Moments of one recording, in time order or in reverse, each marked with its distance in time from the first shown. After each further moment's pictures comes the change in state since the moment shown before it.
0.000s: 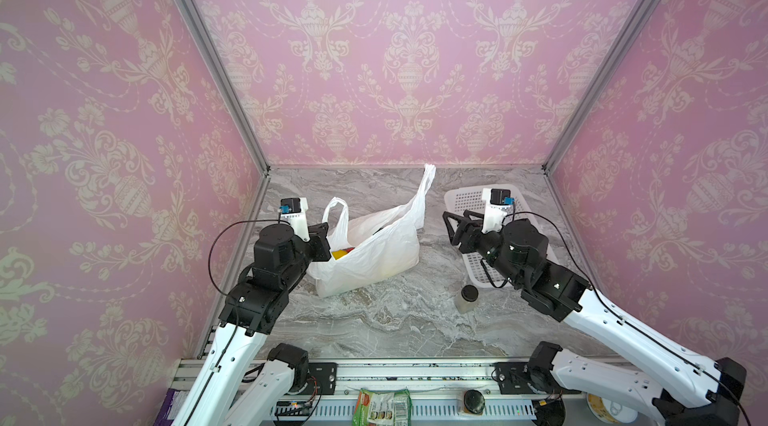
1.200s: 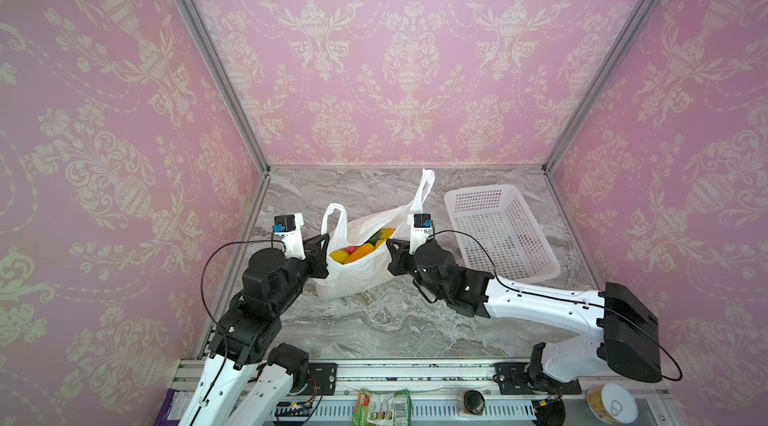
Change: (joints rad) left arm -0.053 -0.176 -0.062 -0.018 -0.040 -0.022; right arm 0.218 0.476 0.015 0.322 0.109 0.229
